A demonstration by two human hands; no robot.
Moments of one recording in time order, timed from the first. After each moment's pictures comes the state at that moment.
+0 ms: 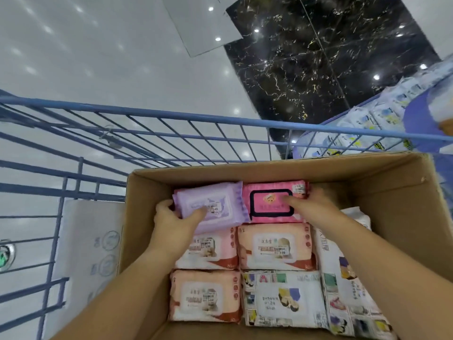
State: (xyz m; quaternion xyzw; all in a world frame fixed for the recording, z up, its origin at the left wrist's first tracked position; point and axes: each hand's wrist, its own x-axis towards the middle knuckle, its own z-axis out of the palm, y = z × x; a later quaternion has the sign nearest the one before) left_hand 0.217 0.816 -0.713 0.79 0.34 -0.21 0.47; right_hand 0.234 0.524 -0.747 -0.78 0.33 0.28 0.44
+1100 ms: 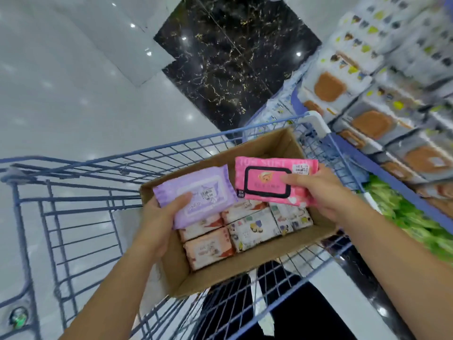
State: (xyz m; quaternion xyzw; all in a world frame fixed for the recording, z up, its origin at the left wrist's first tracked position) left_hand 0.191 0.818 -0.513 0.67 0.16 -0.28 0.67; right_hand 0.102 0.496 -0.507 -0.61 0.40 0.11 0.68
